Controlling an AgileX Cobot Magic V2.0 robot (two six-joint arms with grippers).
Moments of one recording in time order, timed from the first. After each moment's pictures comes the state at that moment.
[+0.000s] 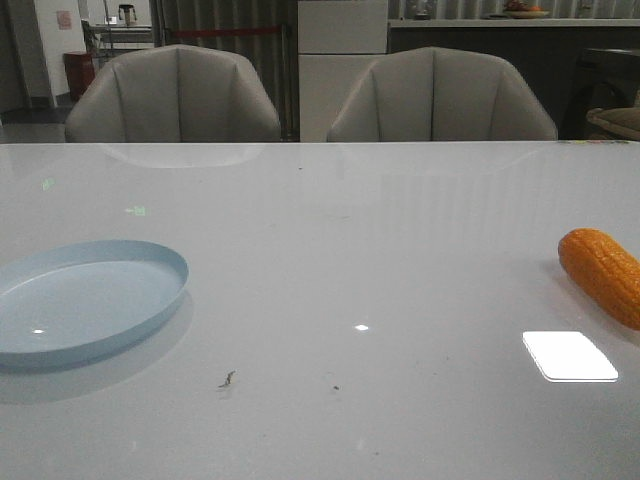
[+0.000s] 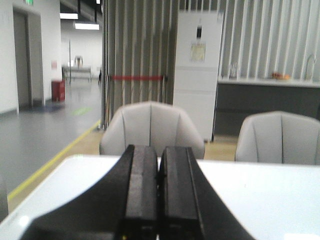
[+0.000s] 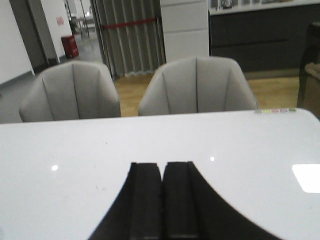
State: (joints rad) left arm -0.02 0.20 -0.37 -0.02 0.11 0.00; right arm 0.05 0.51 -0.56 0.18 0.19 -0.03
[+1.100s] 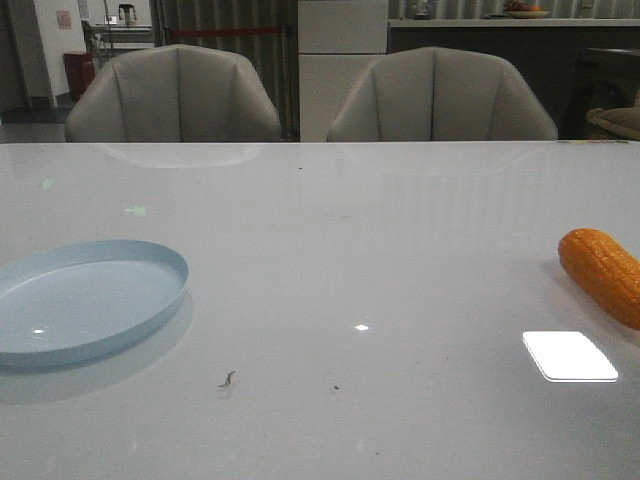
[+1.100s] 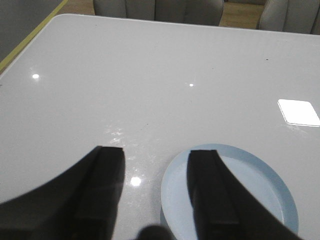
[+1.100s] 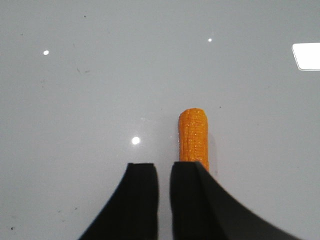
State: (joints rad) left arm -0.02 0.74 -0.49 -0.05 0.19 0.00; right arm 0.05 0.75 -0.56 0.18 0.38 -0.03
